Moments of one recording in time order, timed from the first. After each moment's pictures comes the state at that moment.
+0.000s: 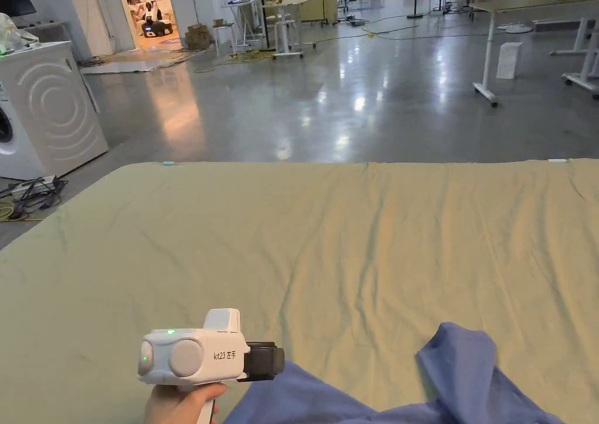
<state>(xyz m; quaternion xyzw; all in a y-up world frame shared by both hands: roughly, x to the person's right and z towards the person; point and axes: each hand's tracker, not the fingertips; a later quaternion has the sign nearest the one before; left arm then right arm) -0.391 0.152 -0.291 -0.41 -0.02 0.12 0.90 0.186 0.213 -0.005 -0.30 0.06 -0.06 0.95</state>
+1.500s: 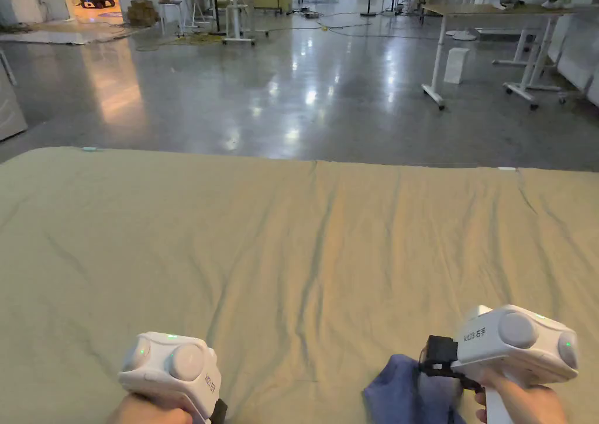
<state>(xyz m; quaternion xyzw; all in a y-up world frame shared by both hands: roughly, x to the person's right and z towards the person) -0.353 0.089 -0.388 -0.62 0.02 0.03 0.78 0.047 0.116 -0.486 -0.52 0.07 -0.10 0.84</state>
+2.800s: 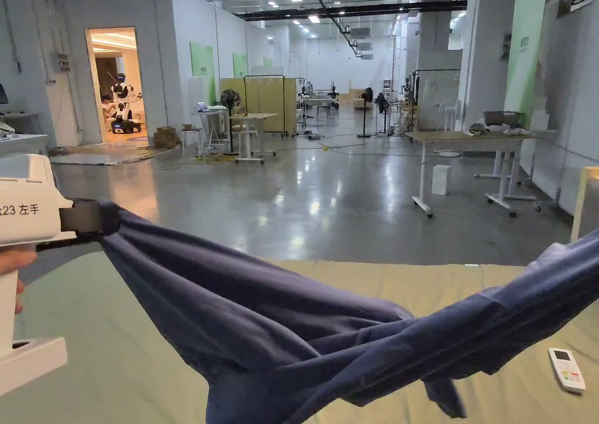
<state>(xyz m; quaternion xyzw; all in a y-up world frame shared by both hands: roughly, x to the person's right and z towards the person) -0.435 0.529 -0.097 -0.13 0.03 0.10 0.99 0.313 0.529 -0.177 -0.05 -0.03 -0.10 0.99</state>
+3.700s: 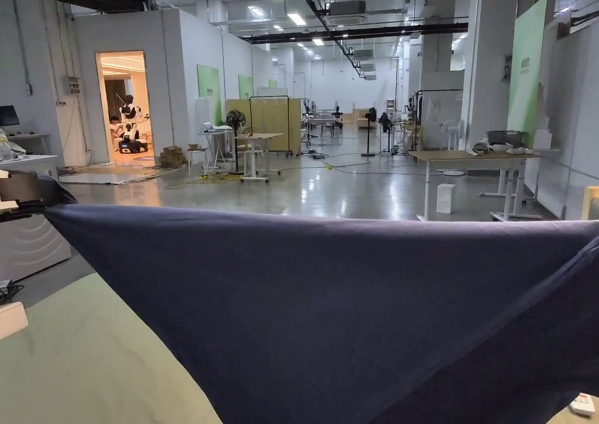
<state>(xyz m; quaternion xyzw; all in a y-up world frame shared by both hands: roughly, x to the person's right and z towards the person) -0.497 0.565 -0.073 -0.06 0.10 0.13 0.98 0.346 0.583 -0.154 0.00 -0.01 -0.11 0.99</state>
